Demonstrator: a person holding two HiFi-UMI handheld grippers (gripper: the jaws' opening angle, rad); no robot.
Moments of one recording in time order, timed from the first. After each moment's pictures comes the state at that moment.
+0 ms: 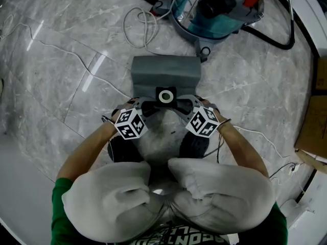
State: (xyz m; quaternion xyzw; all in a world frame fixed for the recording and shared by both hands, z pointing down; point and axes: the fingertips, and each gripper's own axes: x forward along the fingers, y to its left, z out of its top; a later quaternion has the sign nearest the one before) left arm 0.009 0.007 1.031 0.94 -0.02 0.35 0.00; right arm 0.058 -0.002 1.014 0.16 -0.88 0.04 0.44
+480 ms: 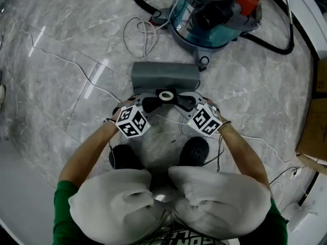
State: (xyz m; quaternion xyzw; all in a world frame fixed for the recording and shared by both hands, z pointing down) left arm 0.020 -0.055 1.009 0.94 -0.06 0.34 -0.02; right arm 0.068 -0.058 0.992 0.23 -0.89 0.07 0.39
